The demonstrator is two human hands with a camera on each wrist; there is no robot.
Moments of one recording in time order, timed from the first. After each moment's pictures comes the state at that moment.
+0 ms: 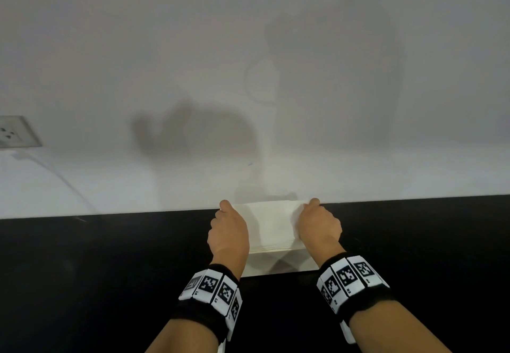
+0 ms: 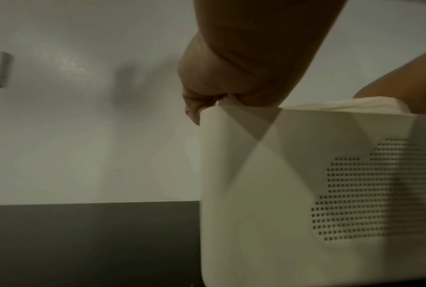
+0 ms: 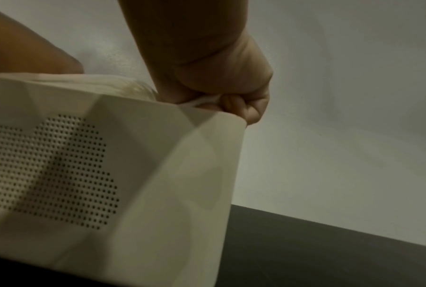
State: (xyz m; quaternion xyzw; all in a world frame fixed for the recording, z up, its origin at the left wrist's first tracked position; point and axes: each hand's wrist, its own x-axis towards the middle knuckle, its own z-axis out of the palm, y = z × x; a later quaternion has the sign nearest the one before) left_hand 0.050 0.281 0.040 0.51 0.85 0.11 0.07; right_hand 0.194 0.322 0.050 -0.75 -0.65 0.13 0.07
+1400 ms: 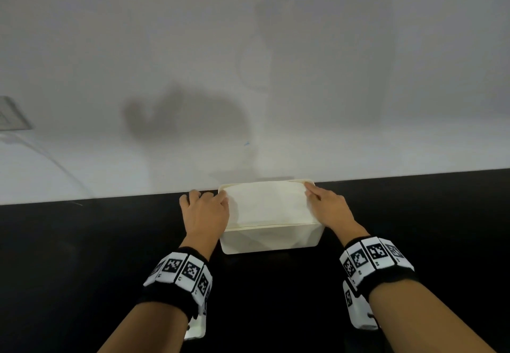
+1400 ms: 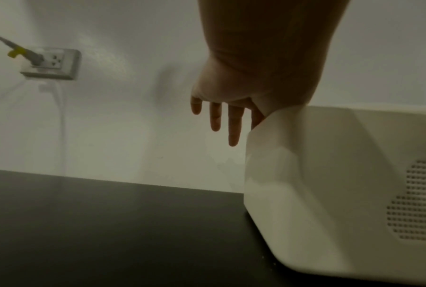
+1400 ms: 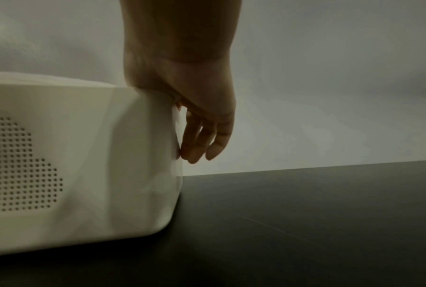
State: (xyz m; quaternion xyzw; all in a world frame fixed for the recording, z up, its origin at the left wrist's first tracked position) left_hand 0.000 0.270 0.021 0.61 0.79 0.05 -0.03; right_hand 0.242 0.323 0.027 -0.67 -0.68 0.27 0.14
